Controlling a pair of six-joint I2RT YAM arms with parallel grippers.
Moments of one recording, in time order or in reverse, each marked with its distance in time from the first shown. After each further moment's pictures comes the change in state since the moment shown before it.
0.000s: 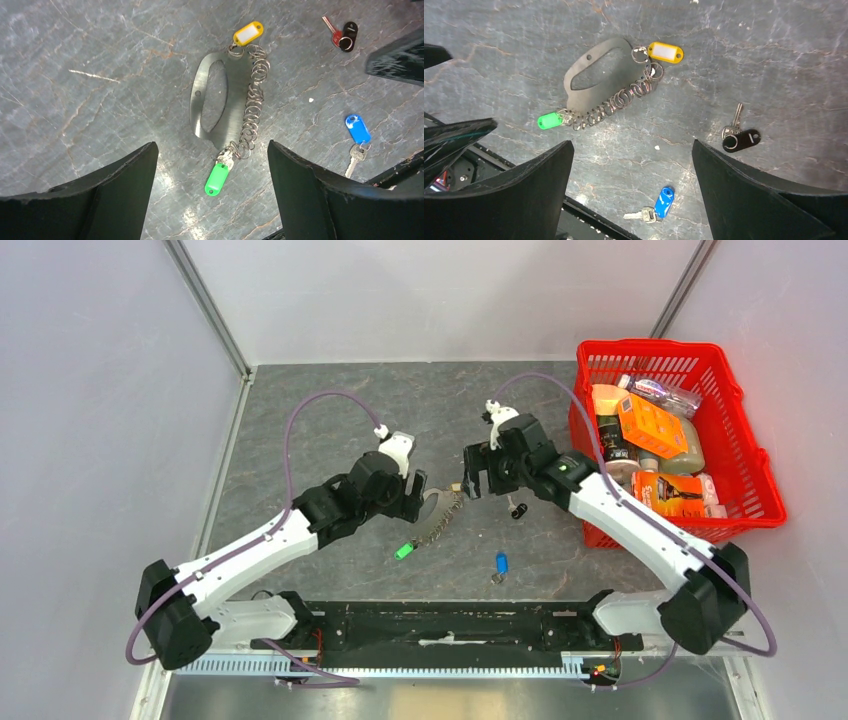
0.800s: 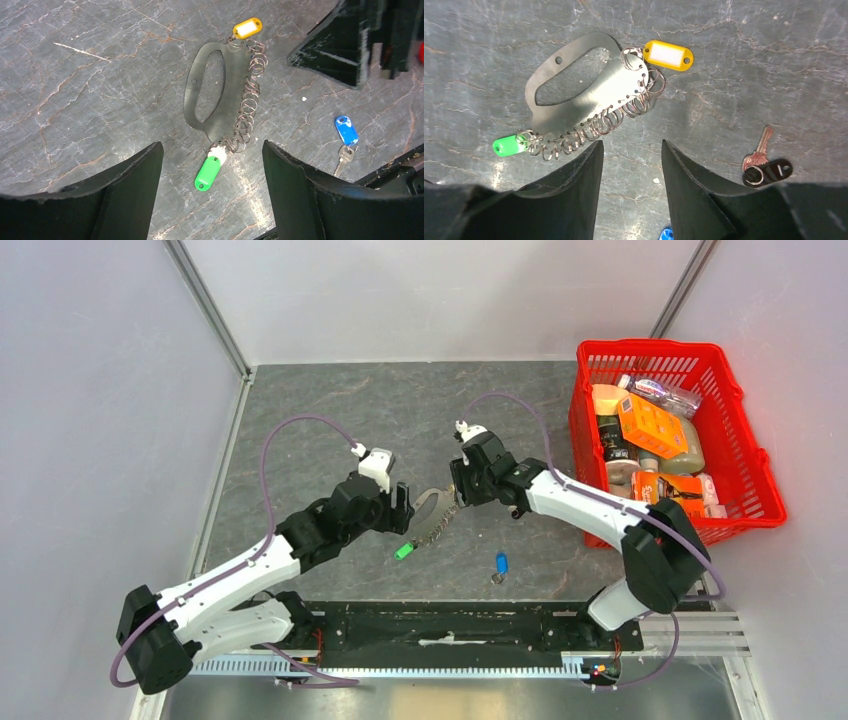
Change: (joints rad) left arm 0.000 -0.183 -0.233 0.121 -0.008 -0.121; right arm 0.086 0.240 -0.087 0.212 0.103 0.020
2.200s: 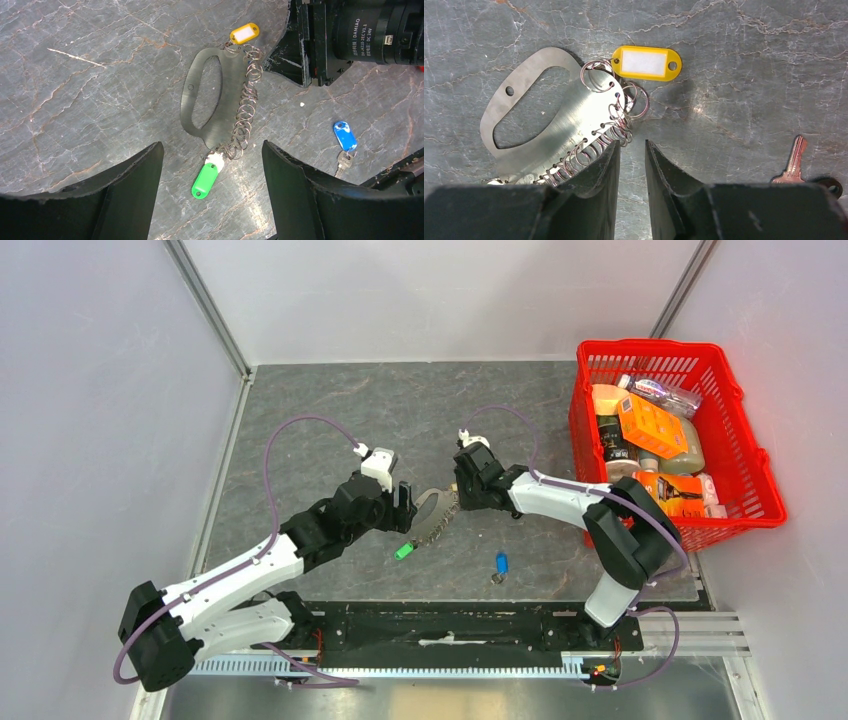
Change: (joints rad) left arm 0.000 0.023 -0.022 0.064 0.002 0.000; right arm 0.005 0.190 -0.045 0.142 0.071 0.131
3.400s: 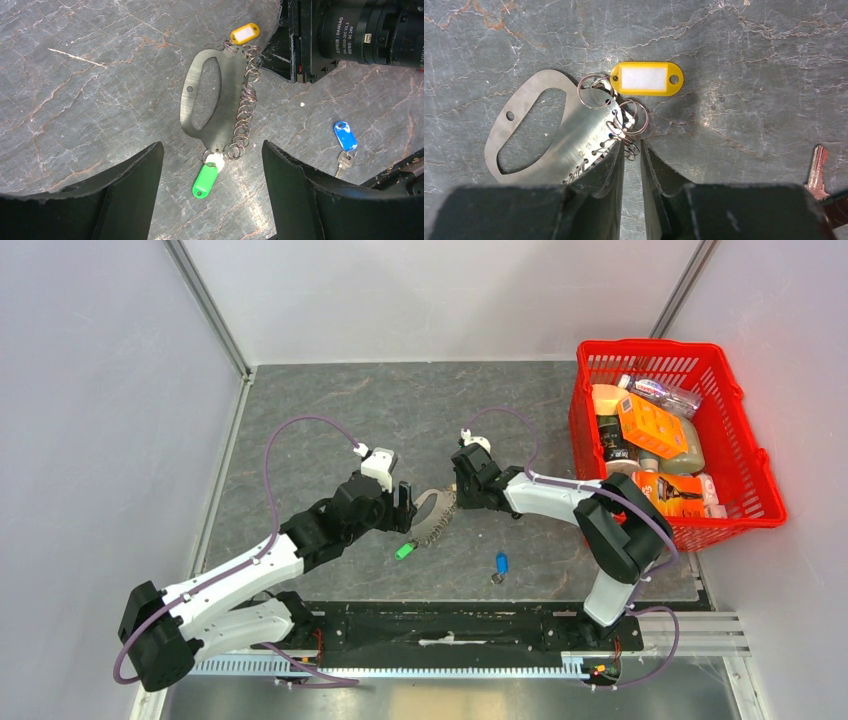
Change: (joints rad) left arm 0.000 0.000 0.000 0.000 -0.001 0.000; right arm 0.000 0.044 -0.003 0.060 0.027 0.082
